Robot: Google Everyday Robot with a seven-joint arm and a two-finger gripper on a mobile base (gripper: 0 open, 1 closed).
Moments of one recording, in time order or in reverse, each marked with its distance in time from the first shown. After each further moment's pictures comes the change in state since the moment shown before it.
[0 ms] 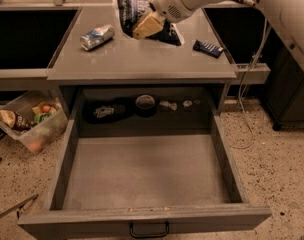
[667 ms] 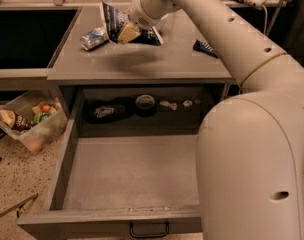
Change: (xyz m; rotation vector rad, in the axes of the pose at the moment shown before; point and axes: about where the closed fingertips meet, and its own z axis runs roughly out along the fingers) arm 0.033 -0.061 0.133 0.029 0.111 -0.052
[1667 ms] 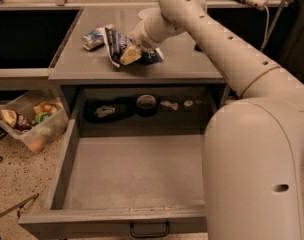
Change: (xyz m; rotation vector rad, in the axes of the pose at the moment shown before) arm 0.044 0.057 0.041 -0.167 -0.016 0.125
